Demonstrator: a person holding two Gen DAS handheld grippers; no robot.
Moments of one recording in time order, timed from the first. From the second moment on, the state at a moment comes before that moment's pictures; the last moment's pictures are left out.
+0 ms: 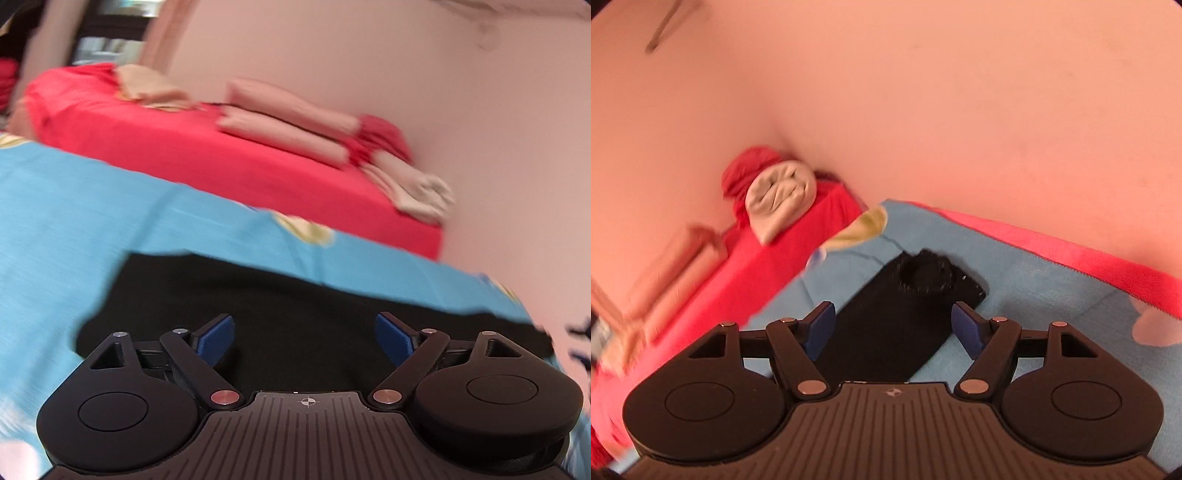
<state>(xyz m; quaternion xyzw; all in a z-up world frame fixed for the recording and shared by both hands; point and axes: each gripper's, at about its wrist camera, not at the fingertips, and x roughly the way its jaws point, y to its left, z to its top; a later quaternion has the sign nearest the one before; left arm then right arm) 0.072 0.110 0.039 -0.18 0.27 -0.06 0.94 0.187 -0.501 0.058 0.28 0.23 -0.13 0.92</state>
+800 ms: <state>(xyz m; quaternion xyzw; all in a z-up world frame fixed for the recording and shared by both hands) 0.082 0.060 -0.004 -0.05 0.32 -0.04 0.95 0.301 -0.467 0.021 0.12 0.30 -0.18 0.93</state>
